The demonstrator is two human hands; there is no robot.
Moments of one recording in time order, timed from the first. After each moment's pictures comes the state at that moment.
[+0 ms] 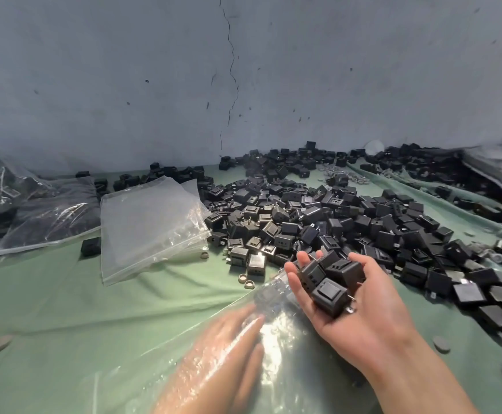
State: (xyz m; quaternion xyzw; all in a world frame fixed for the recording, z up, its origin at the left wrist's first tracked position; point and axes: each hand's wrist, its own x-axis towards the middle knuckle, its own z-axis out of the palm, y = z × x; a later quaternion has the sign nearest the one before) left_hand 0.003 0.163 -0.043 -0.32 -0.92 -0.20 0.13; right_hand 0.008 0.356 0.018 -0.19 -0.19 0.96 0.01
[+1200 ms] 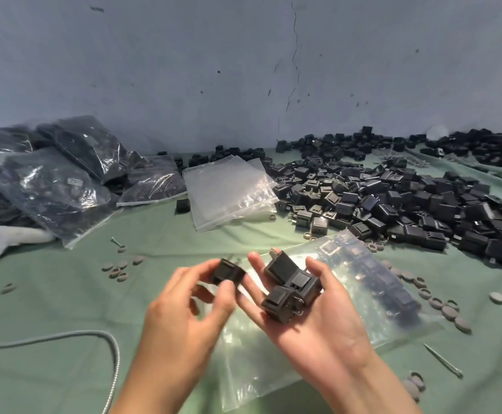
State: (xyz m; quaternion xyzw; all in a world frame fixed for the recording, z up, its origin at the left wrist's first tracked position) left_hand 0.078 0.041 -0.012 -0.09 -0.85 -0.46 0.23; right_hand 0.073 0.212 -0.011 -0.07 -0.13 0.97 -0.18
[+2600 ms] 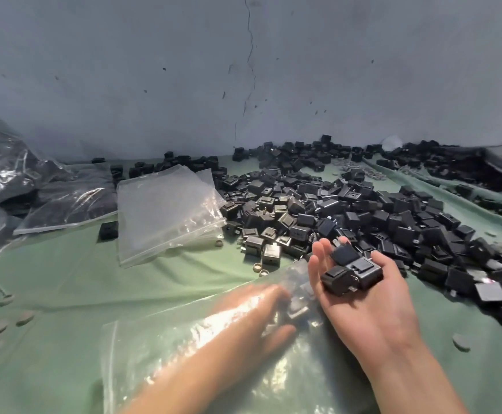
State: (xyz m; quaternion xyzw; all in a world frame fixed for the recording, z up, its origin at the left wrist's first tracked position) left_hand -0.030 0.173 -0.055 -0.34 -0.89 -0.31 -0.03; right_hand -0.002 0.345 -0.003 -0.16 -0.15 0.97 0.09
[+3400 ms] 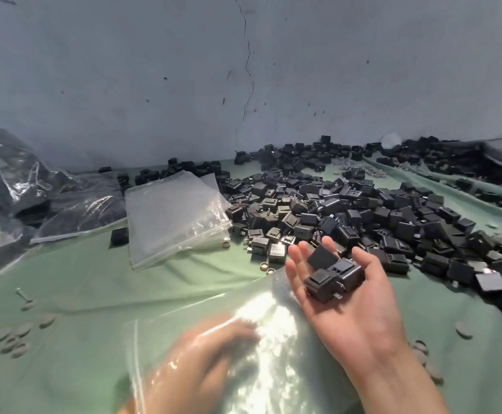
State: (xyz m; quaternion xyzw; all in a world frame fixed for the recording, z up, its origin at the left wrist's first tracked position) left_hand 0.013 0.111 -0.032 -0.25 -0.86 -0.43 0.06; right_hand 0.012 0.317 0.002 -0.12 -0.13 0.98 0.04
